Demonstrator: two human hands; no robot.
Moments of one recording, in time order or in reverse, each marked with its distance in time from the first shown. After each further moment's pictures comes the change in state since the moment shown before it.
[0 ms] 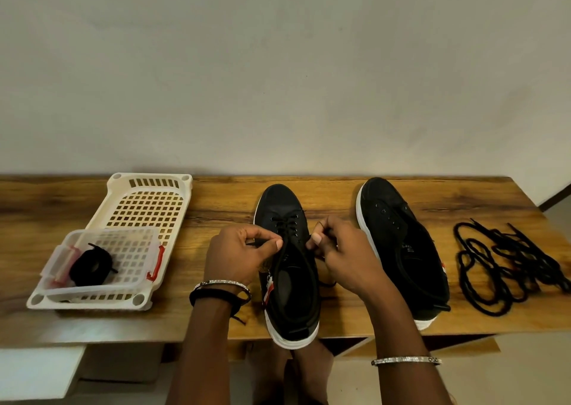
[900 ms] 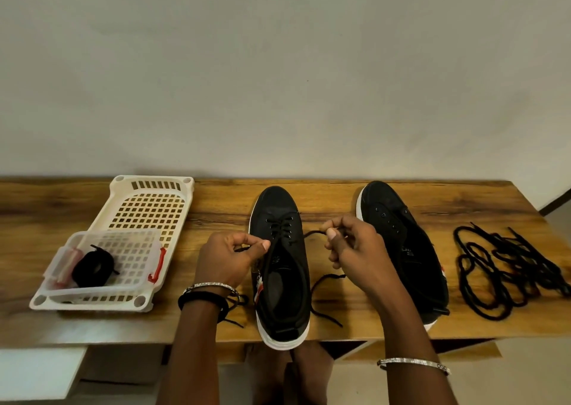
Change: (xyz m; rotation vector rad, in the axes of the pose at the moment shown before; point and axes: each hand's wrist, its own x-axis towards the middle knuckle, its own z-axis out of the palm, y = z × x) left_hand 0.006 -0.014 -0.009 -0.009 -0.002 -0.105; right_hand -0.003 0.004 -0.013 0.191 0.113 0.077
